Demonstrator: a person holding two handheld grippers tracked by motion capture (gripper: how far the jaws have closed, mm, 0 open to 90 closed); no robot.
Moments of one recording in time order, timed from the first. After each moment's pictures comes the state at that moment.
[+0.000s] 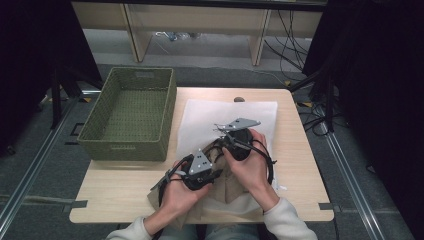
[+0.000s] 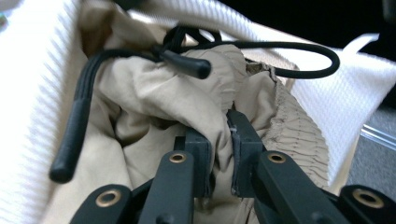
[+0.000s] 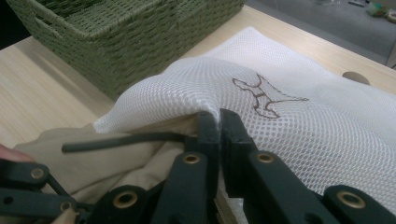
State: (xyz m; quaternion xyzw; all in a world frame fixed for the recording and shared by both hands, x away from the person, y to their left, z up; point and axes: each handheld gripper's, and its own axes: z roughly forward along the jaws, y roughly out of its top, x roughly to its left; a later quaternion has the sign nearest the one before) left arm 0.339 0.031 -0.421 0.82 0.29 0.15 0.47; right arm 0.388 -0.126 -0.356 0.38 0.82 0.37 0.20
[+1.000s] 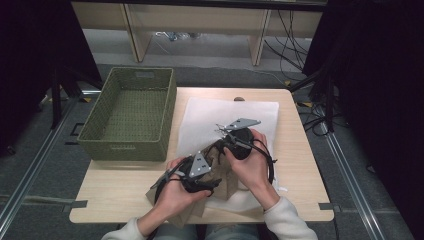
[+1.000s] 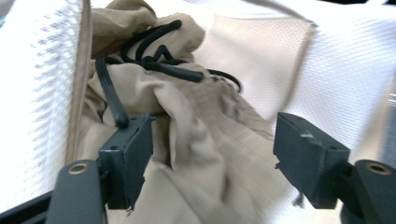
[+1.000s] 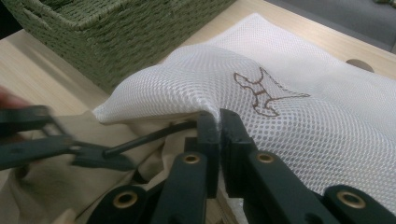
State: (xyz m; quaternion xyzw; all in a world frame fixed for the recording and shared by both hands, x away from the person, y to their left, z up) left arm 0.340 0.044 -0.435 0.85 0.26 0.17 0.43; right arm 0.394 -0.129 -0.363 0.41 0.82 0.36 0.19
